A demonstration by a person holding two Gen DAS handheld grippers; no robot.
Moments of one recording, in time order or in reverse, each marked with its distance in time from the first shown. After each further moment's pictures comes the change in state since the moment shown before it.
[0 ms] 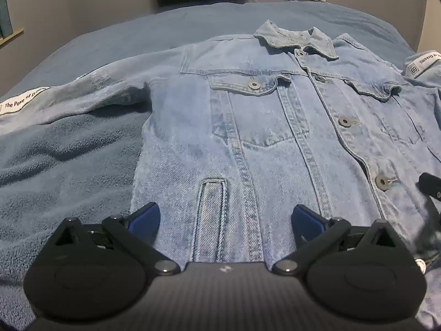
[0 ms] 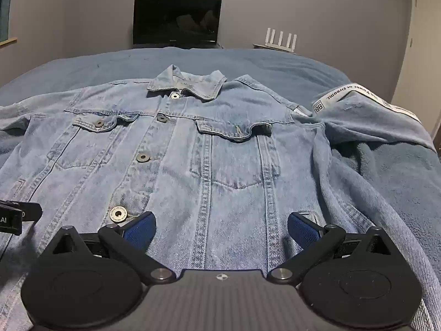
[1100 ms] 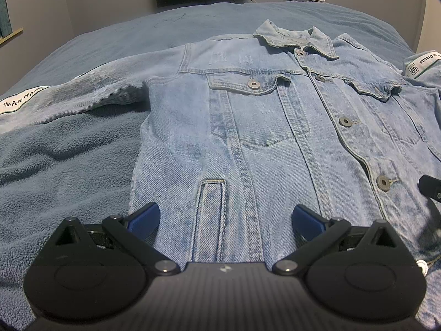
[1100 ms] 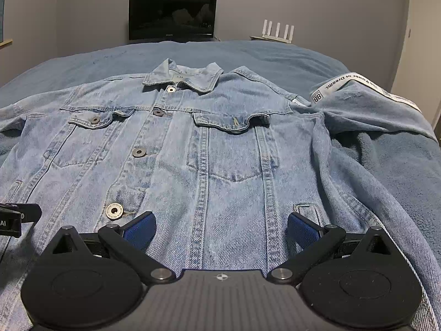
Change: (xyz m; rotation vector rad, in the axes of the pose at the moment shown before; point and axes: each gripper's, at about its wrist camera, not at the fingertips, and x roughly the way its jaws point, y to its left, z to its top) left arm 0.002 -0.003 -0.002 0.021 -0.012 0.025; right arm 0.002 -0.002 0.000 0.032 0.032 0.003
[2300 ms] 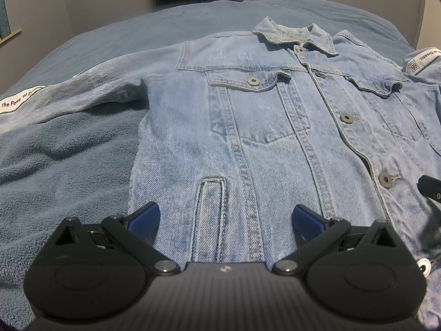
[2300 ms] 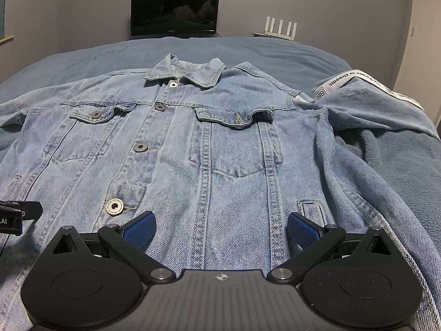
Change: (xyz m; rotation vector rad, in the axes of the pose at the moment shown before) left arm 0.002 -0.001 0.000 0.001 0.003 0.000; right arm 0.005 0.002 -0.002 -0.011 0.016 0.000
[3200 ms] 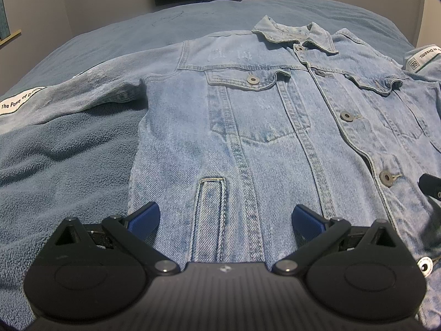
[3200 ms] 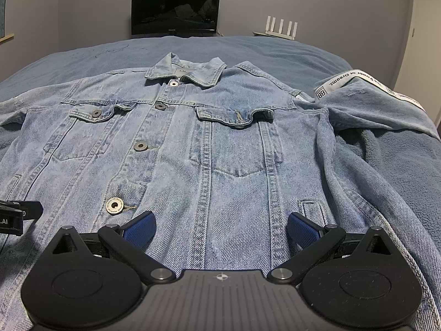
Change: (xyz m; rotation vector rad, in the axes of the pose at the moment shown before) left arm 0.002 0.000 -0.001 0.003 0.003 0.002; right arm 0.001 0.000 0.001 -0.002 0.003 -0.001
